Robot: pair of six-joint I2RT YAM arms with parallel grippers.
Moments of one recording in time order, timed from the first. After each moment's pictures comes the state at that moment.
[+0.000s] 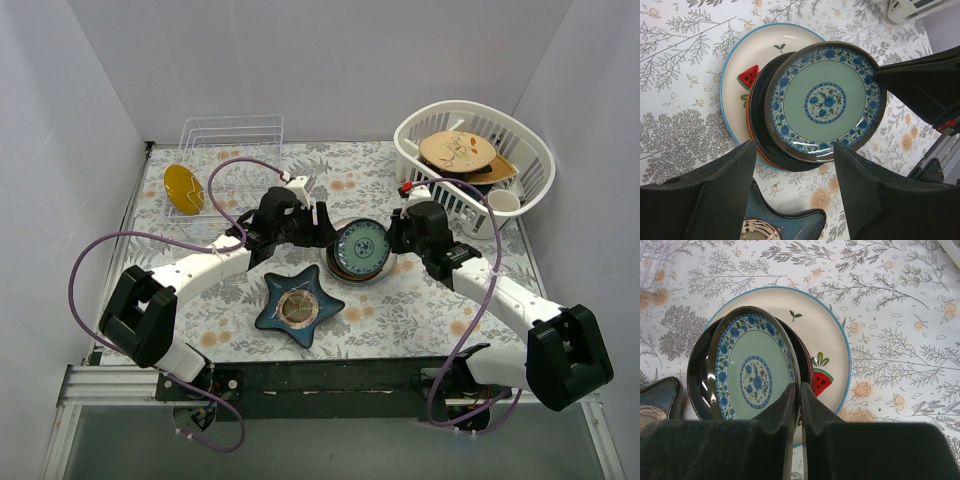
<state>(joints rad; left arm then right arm) -0.64 1.50 0.99 -0.02 0.18 -0.51 0.49 1.23 0.71 -0.03 0.04 0.26</state>
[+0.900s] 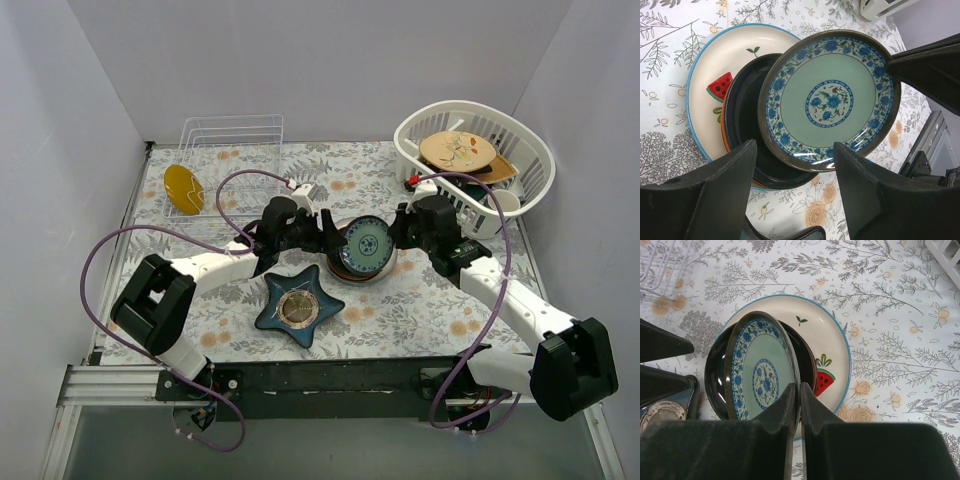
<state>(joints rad) -0.64 1.58 0.89 0.28 0.30 -0.54 0.46 1.18 0.78 -0.13 0.00 0.26</state>
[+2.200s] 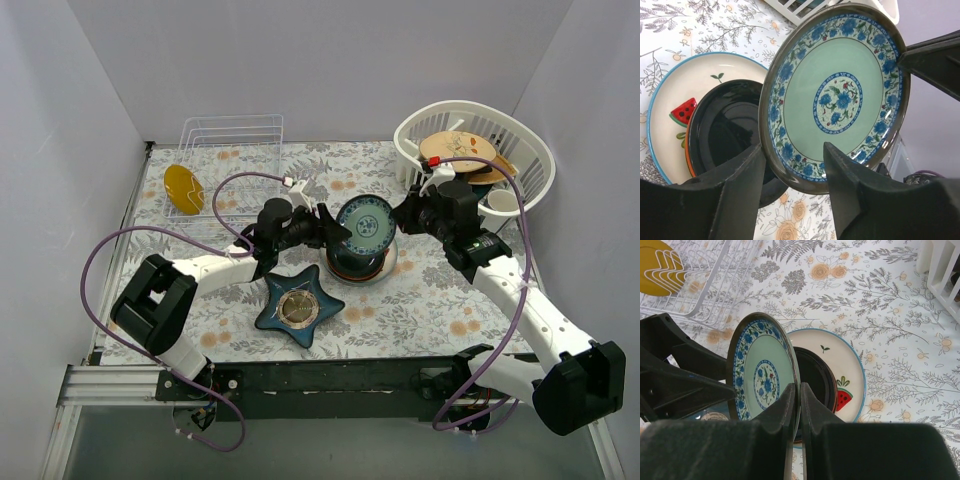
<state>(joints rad) -0.64 1.59 0.84 0.49 0.35 -0.67 0.41 1.10 0.90 -0.20 -0.10 0.34</state>
